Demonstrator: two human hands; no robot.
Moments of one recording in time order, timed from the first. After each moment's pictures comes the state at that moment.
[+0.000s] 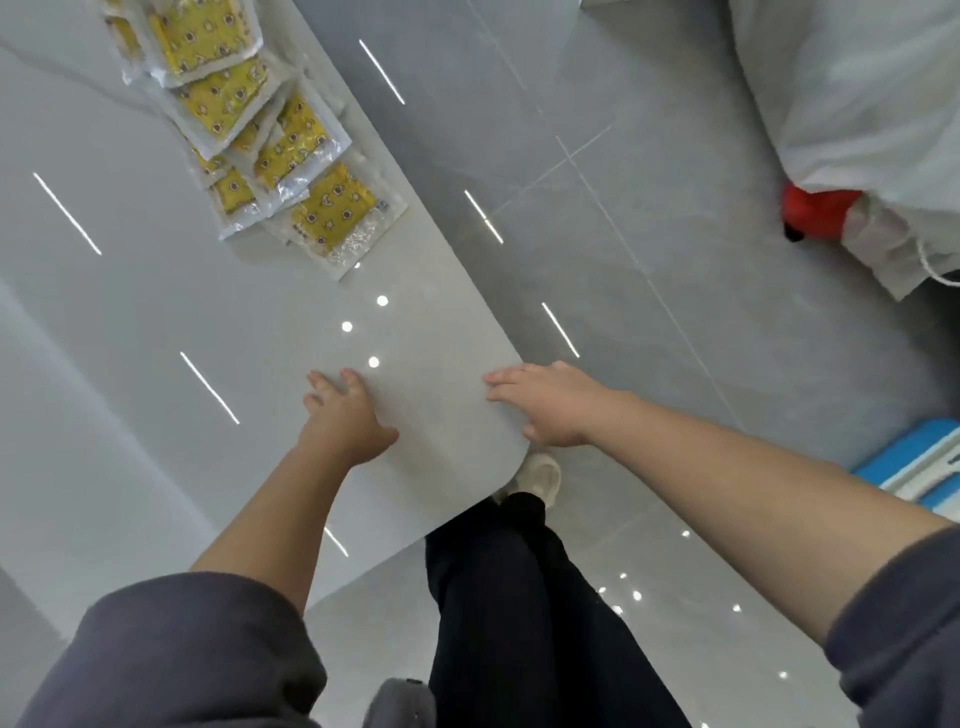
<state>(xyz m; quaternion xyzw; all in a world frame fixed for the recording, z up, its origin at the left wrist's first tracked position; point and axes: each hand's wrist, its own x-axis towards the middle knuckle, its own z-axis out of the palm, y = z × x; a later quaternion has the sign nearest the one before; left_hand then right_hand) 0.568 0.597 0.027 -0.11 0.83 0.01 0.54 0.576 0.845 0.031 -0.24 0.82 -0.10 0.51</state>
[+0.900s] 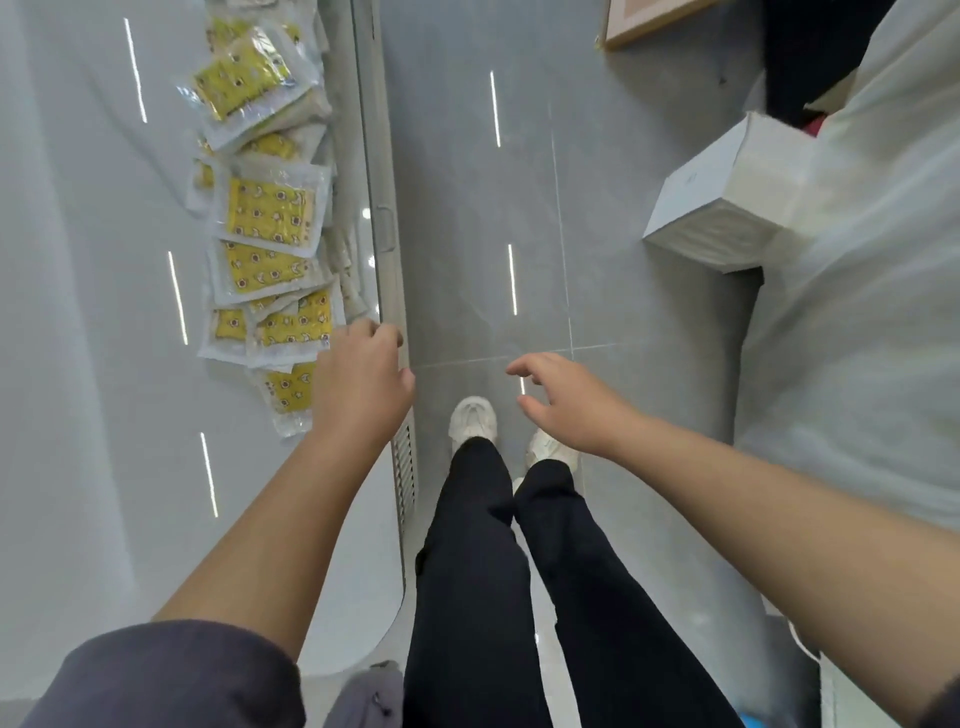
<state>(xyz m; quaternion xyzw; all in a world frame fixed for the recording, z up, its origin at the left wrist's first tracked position) 0.311 0.714 0.078 -0.21 0.94 0.13 0.22 0.242 0.928 0.066 -0.18 0.82 -0.20 0.50</state>
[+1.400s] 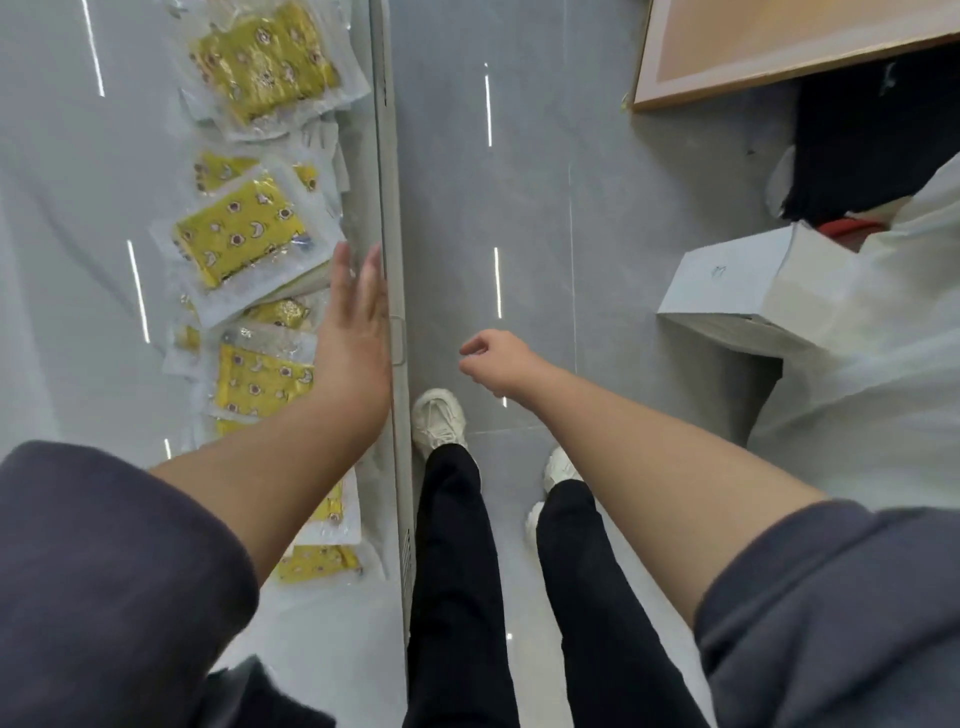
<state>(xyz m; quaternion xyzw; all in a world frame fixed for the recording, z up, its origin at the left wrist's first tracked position) 0.127 0.620 0.018 0.10 0.81 -0.38 0.43 0.072 0.759 -0.041 0.04 0.77 -0.27 0.57</state>
